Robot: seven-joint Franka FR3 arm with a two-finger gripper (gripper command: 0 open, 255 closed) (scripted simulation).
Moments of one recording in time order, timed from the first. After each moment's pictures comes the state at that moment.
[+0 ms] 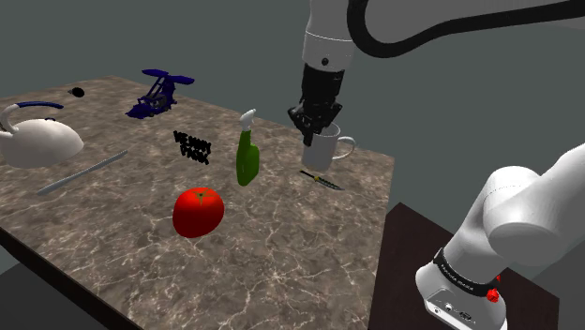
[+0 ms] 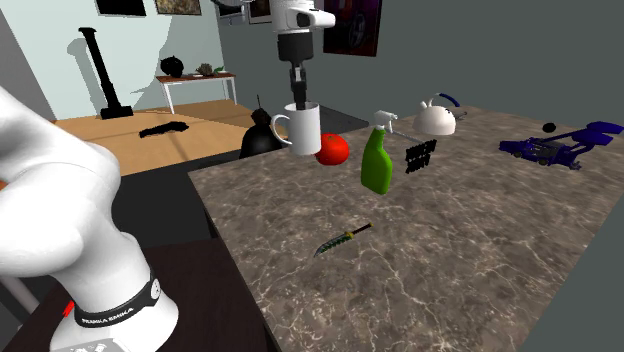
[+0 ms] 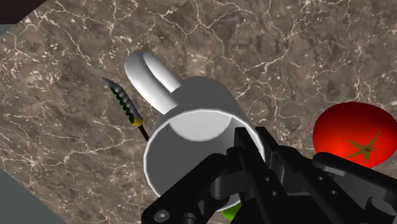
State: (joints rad) arm 0.20 -0.41 0.28 -2.21 0.07 1.86 0.60
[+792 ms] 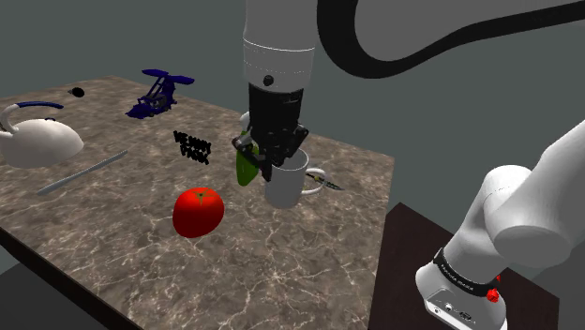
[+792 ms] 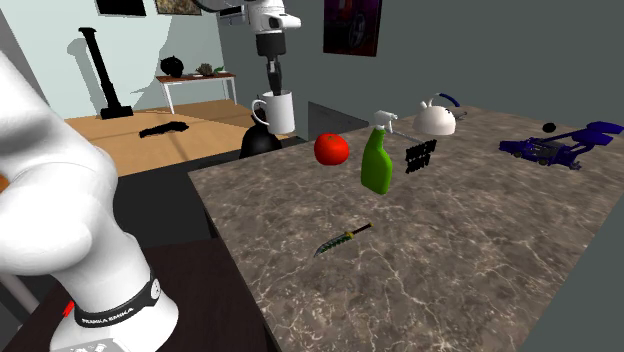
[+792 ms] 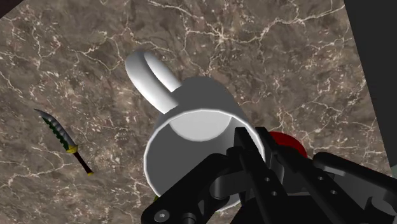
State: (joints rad) arm 0.27 -0.22 0.51 -2.01 0.05 1.84 0.92
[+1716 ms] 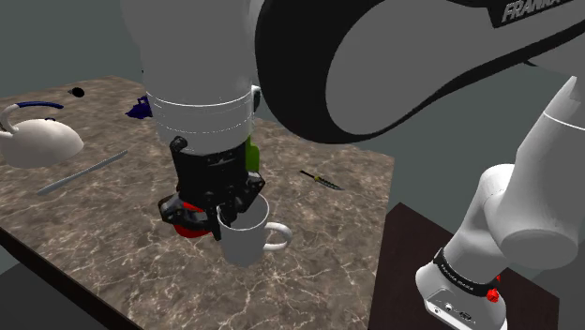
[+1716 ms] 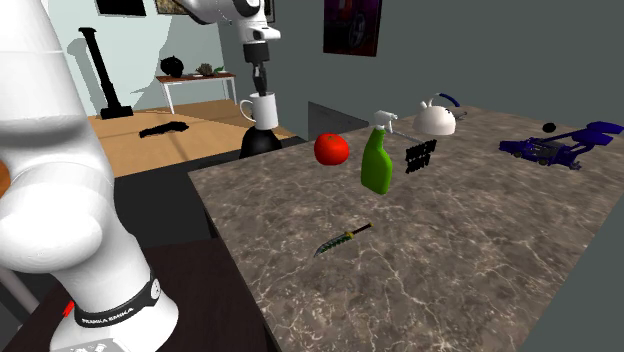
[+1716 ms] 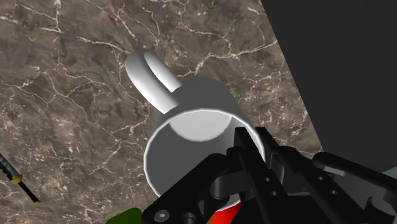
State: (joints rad) arm 0.37 0.06 0.68 -1.79 -0.11 1.85 1.23
